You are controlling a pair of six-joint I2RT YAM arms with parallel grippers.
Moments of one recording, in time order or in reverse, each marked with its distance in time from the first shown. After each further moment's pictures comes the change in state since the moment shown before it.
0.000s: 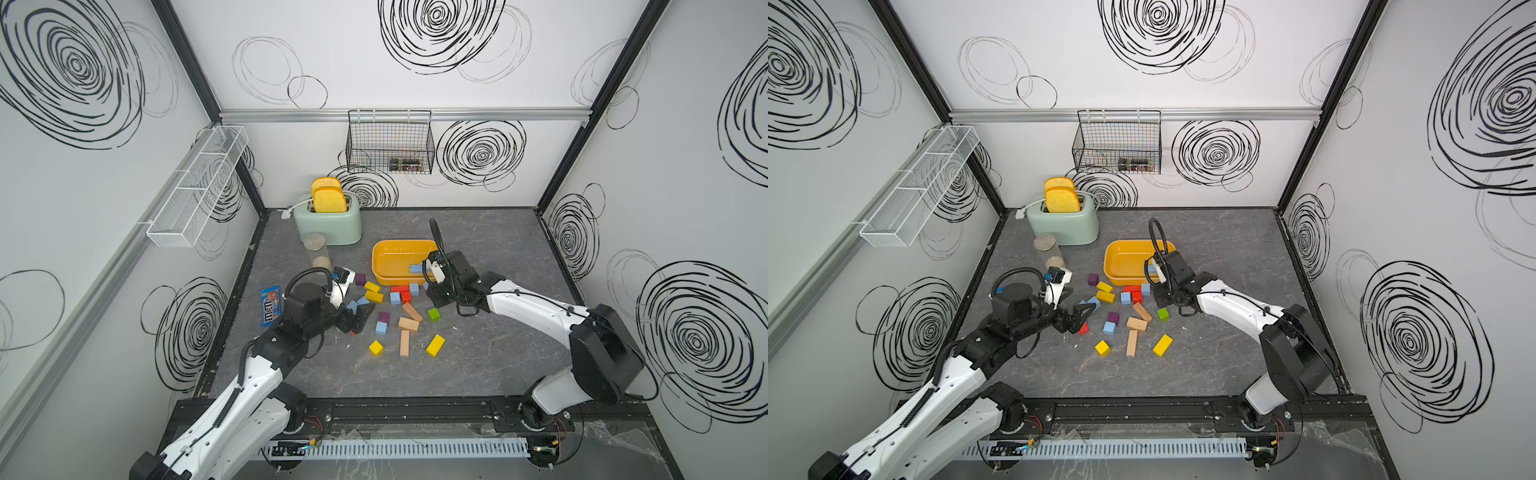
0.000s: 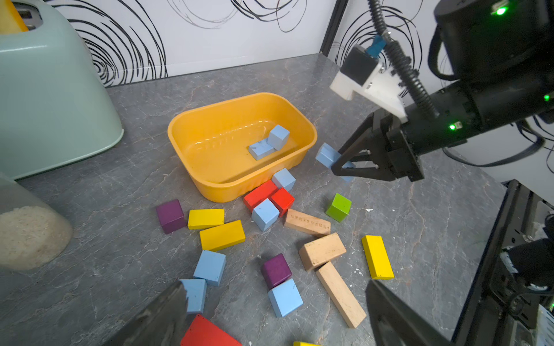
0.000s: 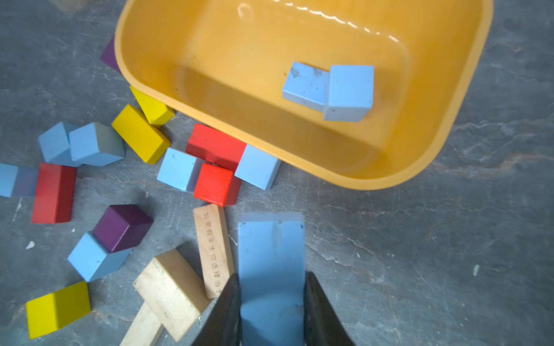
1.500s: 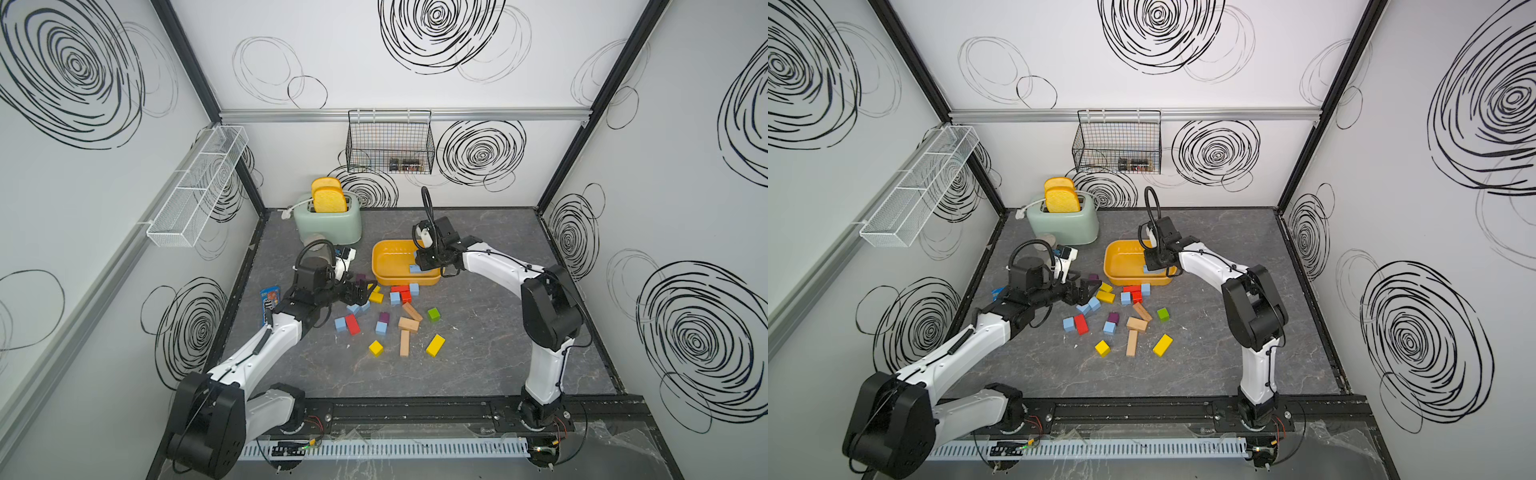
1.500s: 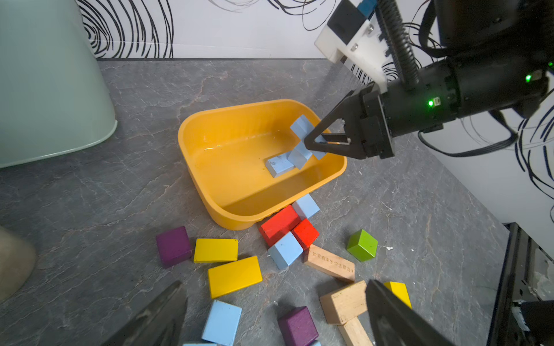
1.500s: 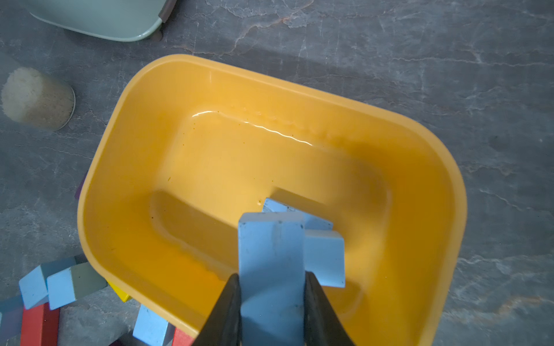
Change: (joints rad) left arm 0.144 0.416 0.089 0.262 0.171 -0.042; right arm -0.118 0.413 0.470 -0.054 -0.070 -0.014
